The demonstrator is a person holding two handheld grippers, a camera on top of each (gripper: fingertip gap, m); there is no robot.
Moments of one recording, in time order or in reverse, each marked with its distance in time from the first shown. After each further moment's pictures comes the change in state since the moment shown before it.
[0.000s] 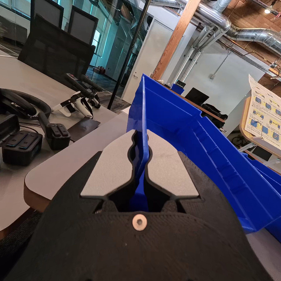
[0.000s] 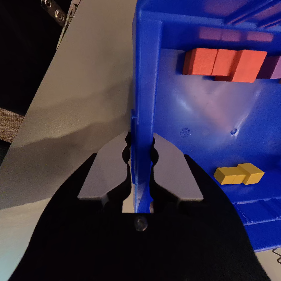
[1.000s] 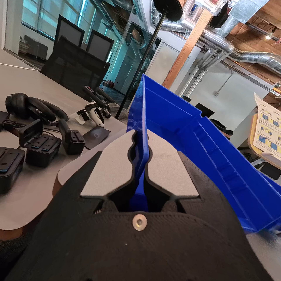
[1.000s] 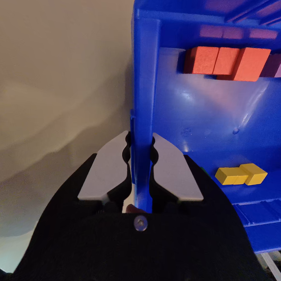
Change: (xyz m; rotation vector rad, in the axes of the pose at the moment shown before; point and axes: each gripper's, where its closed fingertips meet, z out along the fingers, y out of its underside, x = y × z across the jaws) left arm -0.030 -0.014 -0.012 0.099 -0.051 -0.027; right arm 0.142 -0.049 0.025 -0.035 -0.004 0.199
